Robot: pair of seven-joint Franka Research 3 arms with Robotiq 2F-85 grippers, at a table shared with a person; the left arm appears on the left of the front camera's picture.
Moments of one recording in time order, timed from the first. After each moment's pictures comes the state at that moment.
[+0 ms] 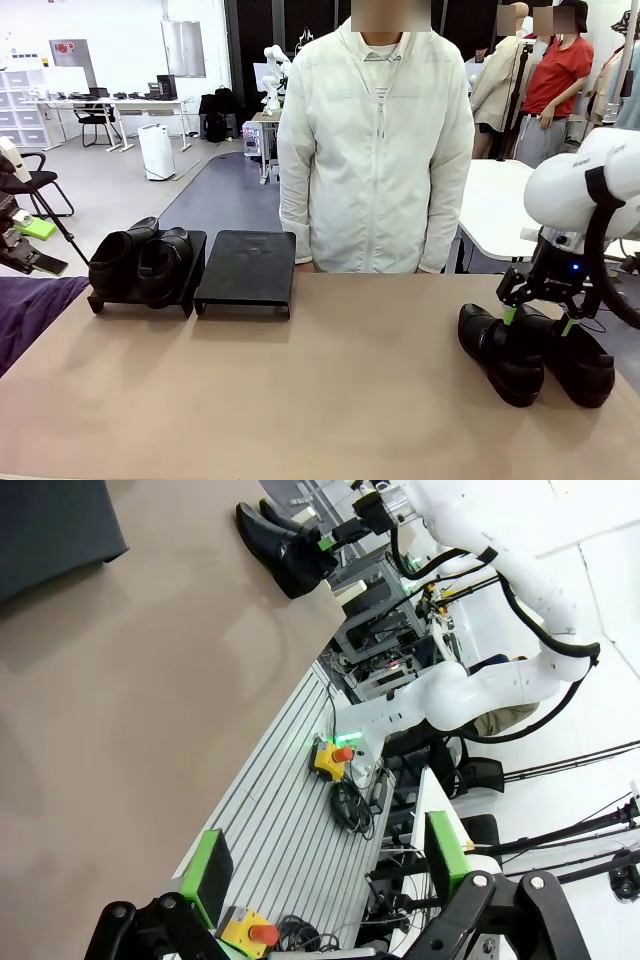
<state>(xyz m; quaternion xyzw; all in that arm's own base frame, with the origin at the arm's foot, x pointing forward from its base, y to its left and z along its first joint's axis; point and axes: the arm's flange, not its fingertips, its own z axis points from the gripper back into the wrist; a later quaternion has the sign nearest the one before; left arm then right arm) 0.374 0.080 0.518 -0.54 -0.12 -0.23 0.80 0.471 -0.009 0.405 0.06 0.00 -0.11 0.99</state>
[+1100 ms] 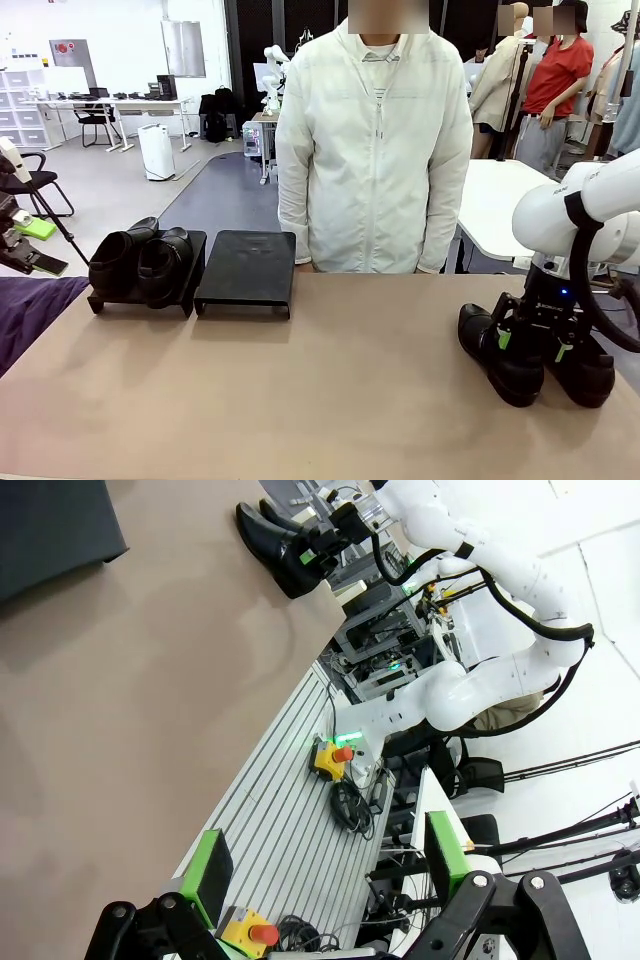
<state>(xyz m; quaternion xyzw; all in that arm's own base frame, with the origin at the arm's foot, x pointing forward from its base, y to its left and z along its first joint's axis) 0.374 0.080 0.518 -0.54 -0.12 -0.23 0.80 0.478 -0.010 0.355 0.06 0.05 -0.12 0.99</state>
